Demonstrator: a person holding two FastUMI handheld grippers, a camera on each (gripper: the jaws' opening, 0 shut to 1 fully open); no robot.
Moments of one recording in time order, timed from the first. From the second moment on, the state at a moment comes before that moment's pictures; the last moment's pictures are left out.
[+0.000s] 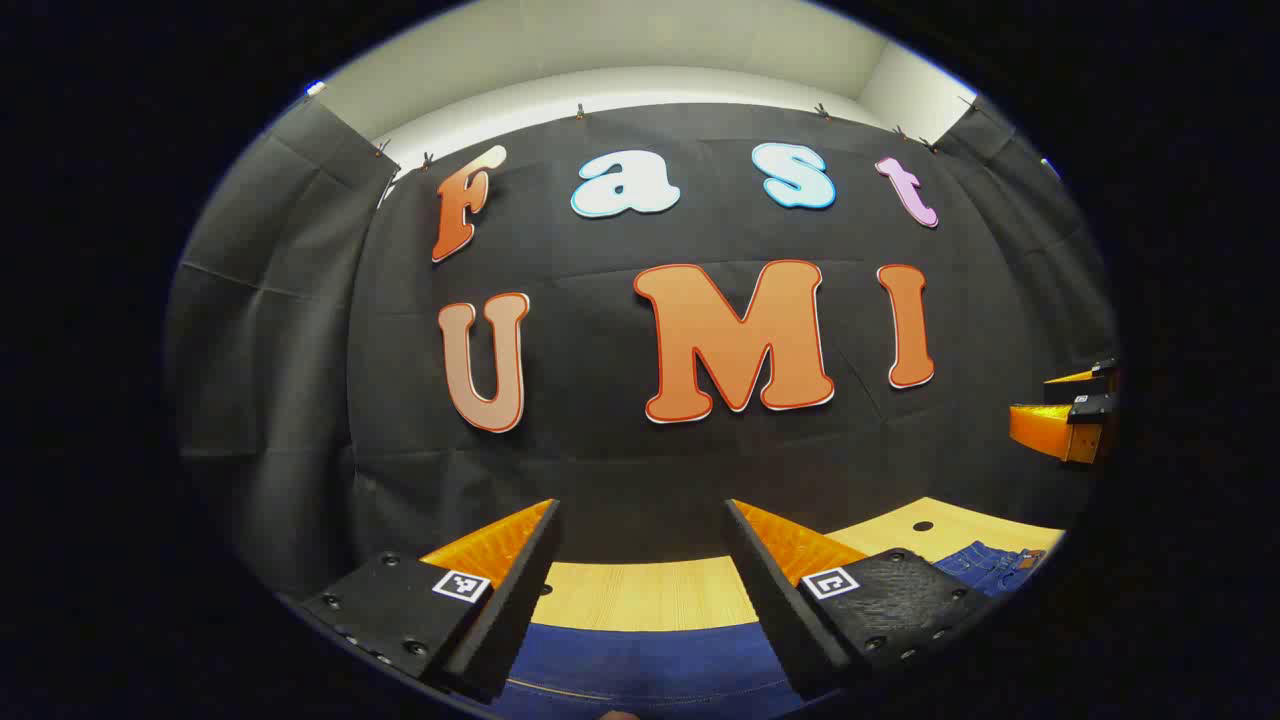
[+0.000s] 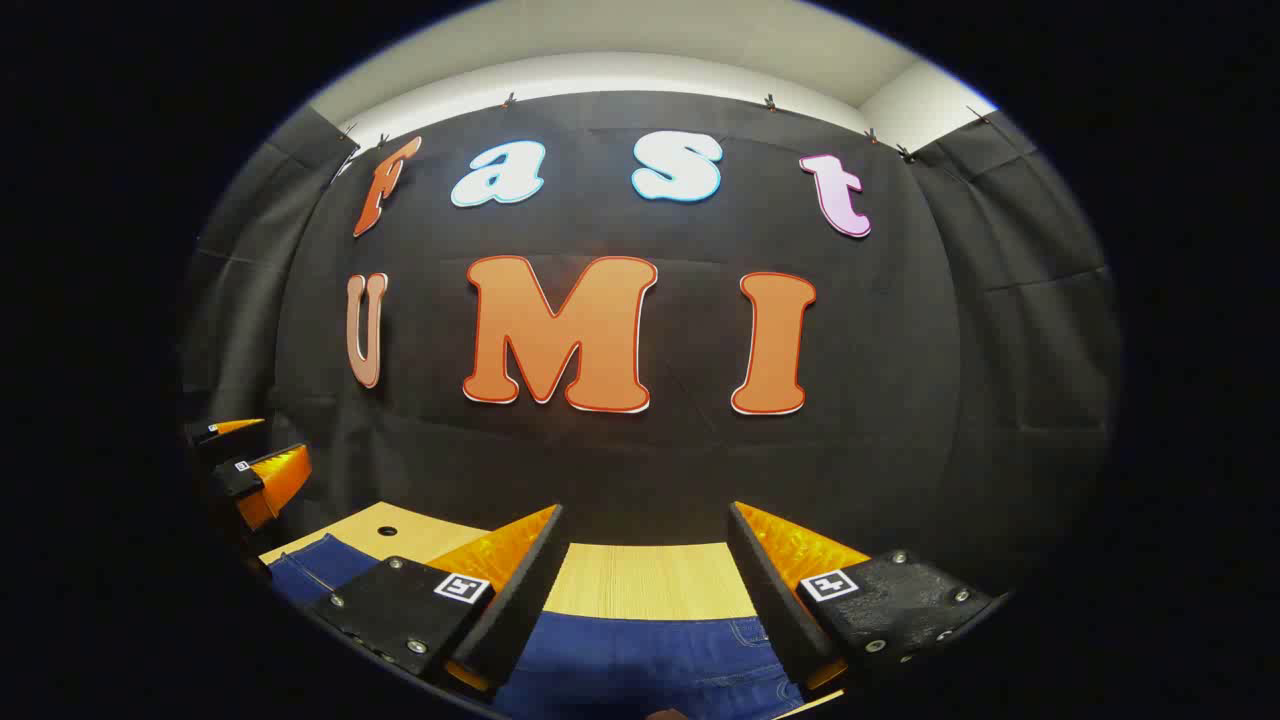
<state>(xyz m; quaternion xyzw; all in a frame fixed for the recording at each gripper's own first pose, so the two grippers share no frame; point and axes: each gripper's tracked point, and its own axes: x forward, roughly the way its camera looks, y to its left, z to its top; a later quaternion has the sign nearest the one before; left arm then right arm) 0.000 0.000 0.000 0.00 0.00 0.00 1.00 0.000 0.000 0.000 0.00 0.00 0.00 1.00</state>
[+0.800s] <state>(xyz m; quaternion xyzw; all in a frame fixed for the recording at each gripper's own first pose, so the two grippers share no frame) -0.009 0.005 0.003 0.02 0.00 0.01 1.00 -0.006 -0.007 -0.006 0.00 0.01 0.00 1.00</state>
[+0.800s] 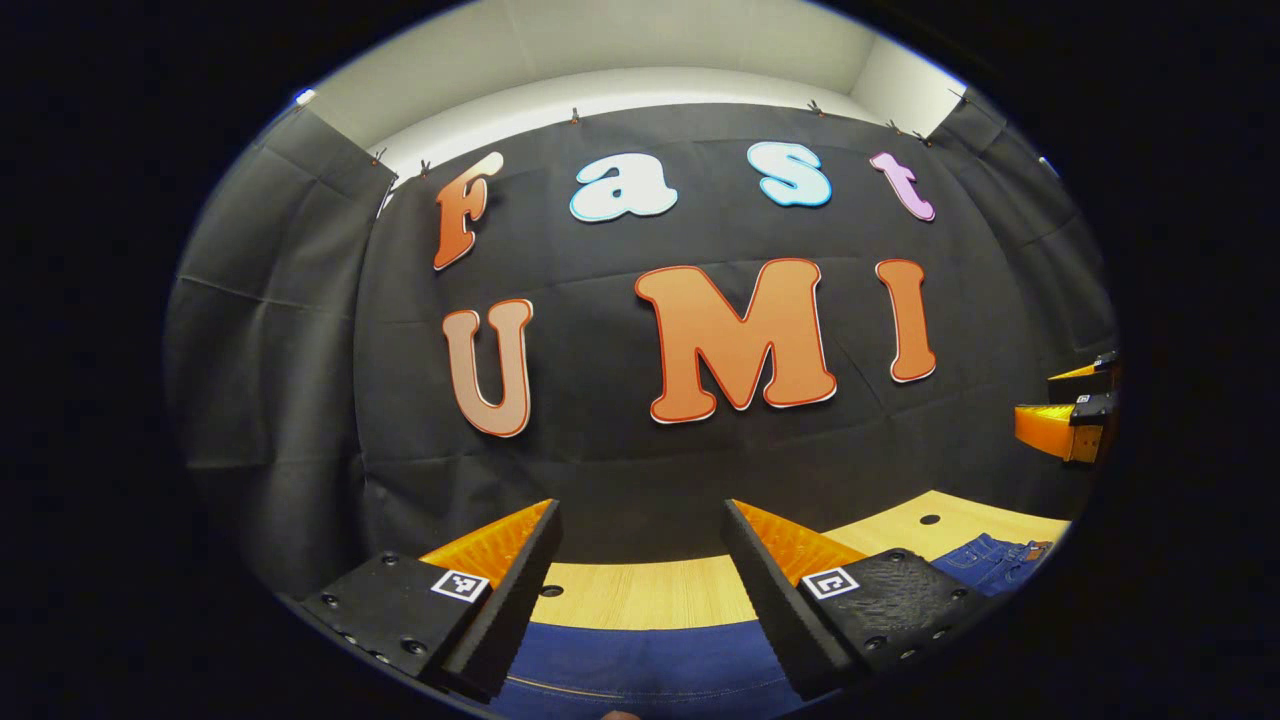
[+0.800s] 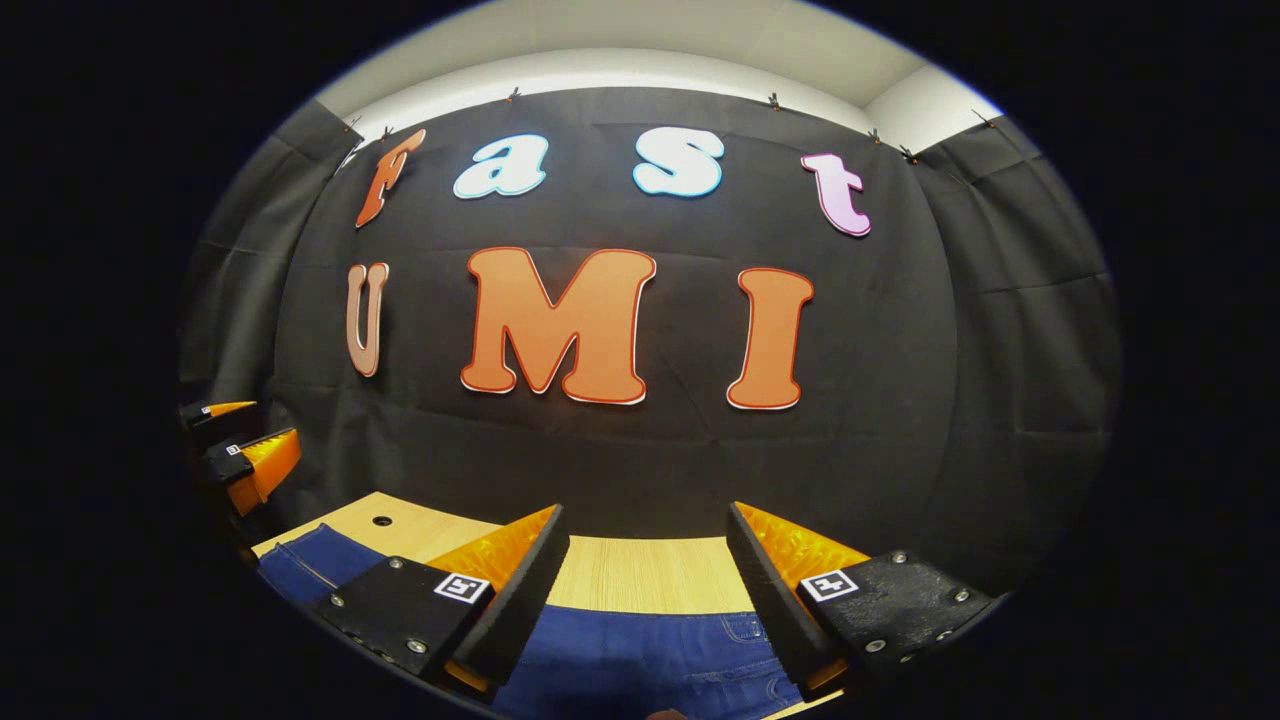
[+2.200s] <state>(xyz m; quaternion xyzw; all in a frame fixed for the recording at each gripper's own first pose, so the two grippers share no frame) -0.050 0.179 -0.185 -0.15 0.26 0.14 0.94 -0.015 -0.128 -0.195 0.16 0.28 -0.12 0.94</state>
